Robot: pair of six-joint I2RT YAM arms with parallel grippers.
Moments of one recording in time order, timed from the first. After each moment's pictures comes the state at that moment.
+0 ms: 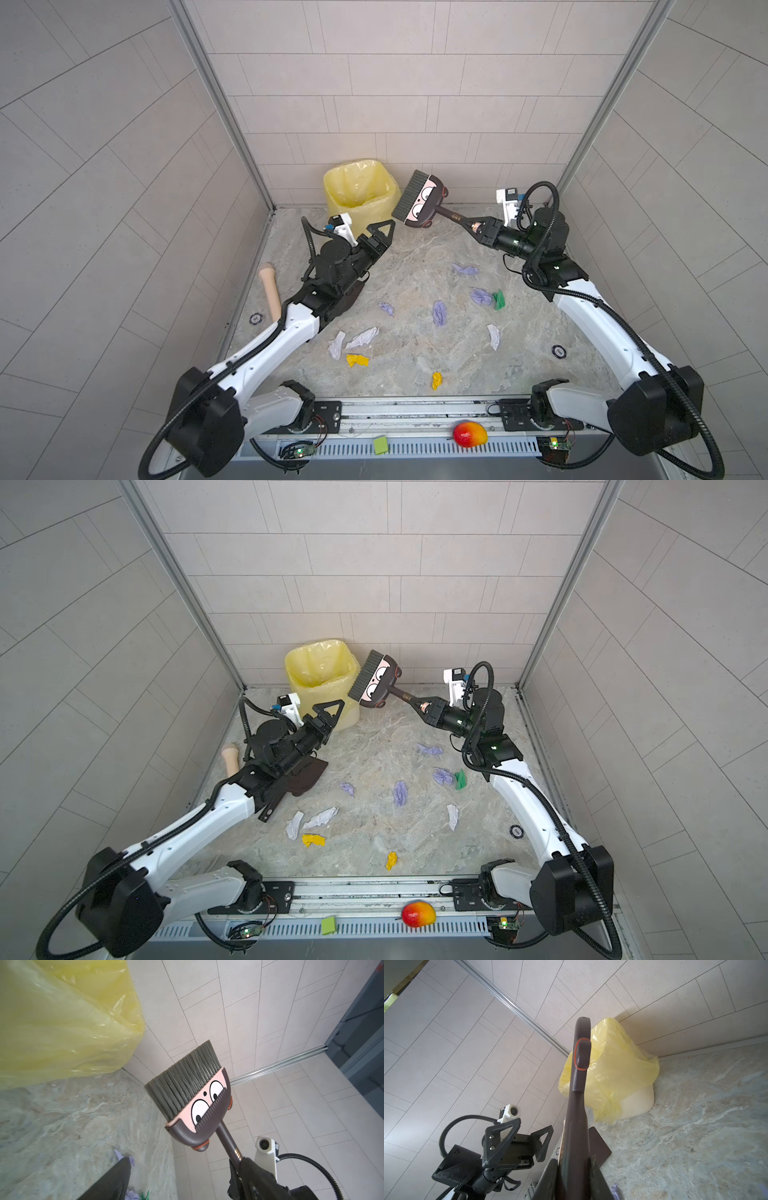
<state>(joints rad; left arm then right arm) -0.52 1.12 0.83 0.23 0.04 -1.11 0.17 1.22 1.06 0.05 -0.69 0.77</state>
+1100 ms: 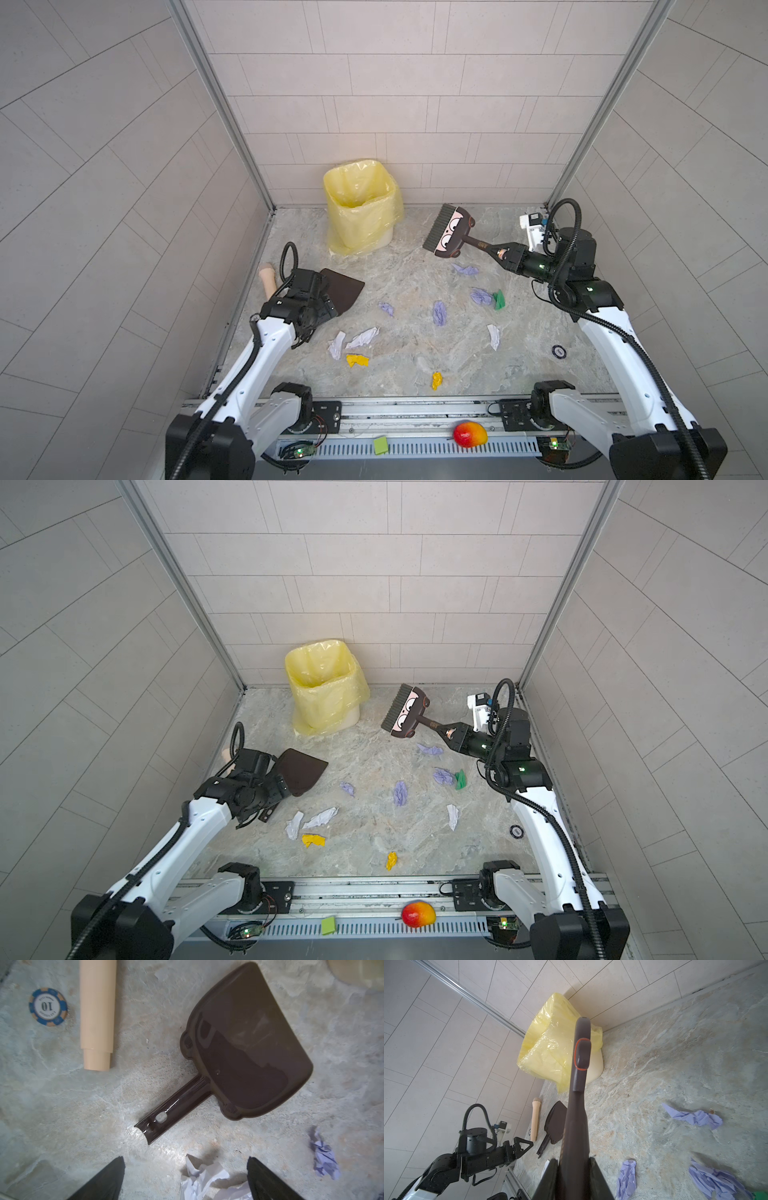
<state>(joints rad) -0.16 1.05 0.71 -0.87 -0.16 -0.68 0.00 1.00 0.98 -0.38 -0.71 0.57</state>
